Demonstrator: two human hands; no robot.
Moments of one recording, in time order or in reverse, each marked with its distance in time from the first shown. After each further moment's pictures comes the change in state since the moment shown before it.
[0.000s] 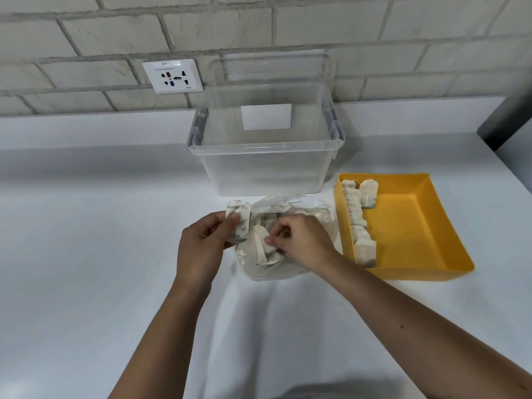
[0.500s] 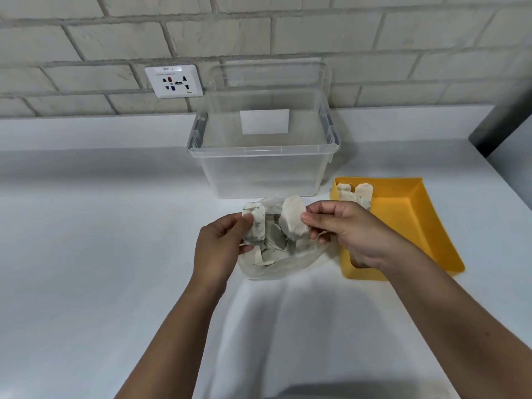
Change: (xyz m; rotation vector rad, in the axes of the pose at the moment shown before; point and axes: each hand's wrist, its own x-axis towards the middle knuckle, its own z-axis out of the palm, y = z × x) left_hand -0.007 0.002 0.021 -0.010 -0.054 -0.071; right_hand -0.029 0.002 -0.084 0.805 -0.209 0.177
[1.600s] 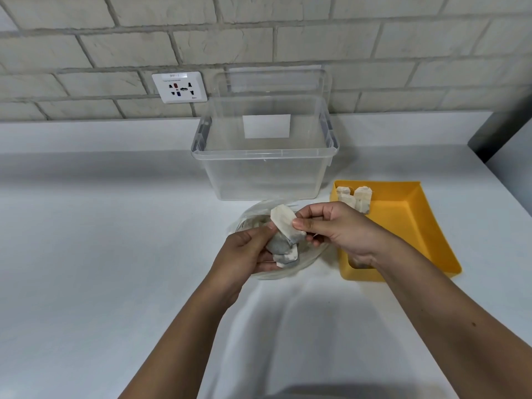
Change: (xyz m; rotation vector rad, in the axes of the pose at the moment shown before) left_hand -0.017 -0.001 0.016 -0.018 -0.319 -0.135; right_hand 0.005 -0.003 0.007 -0.101 -0.076 0.001
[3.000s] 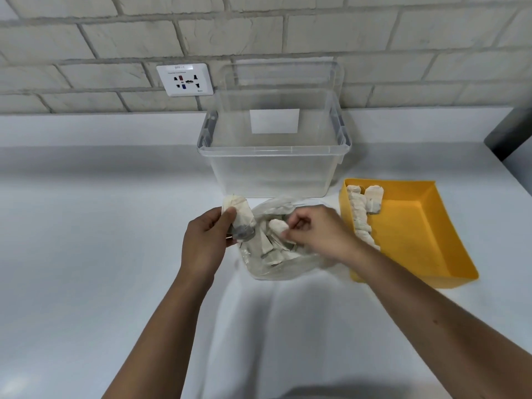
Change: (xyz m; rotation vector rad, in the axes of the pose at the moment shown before) left_hand 0.017 0.009 -0.047 0.078 0.416 0.179; right_hand 0.039 0.023 0.024 -0.534 0.176 -0.117
